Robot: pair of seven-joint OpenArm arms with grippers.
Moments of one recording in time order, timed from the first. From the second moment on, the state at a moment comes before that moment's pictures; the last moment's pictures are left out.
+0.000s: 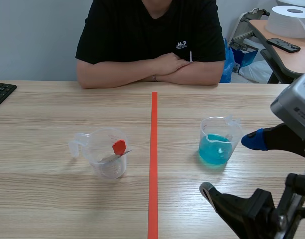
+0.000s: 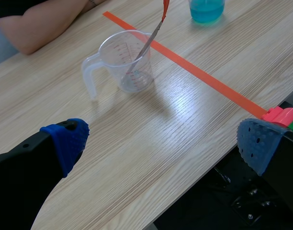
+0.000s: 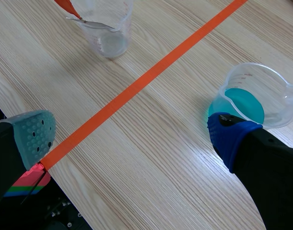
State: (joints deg) left arm 80.3 -22.2 -21.3 114.4 10.0 -20.2 -44.2; right arm -45.0 36.4 6.6 126.4 23.6 29.2 -15.5
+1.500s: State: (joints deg) left arm 68.3 -28.6 -21.3 88.3 11.2 -20.0 -40.5; right arm -12.8 48.5 -17.4 102.8 14.1 38.8 13.3
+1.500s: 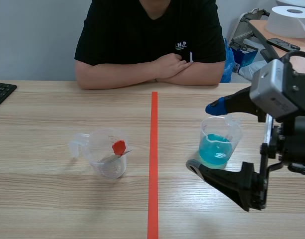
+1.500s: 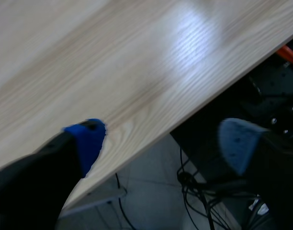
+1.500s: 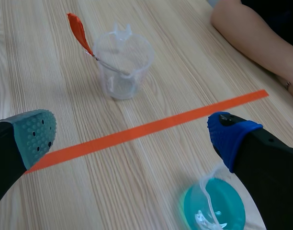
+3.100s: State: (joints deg) left arm 52.1 -20.1 -21.3 69.1 34.1 -21.1 -40.9; right arm 12.8 28.1 -43.7 85.4 -3.3 36.9 22.4
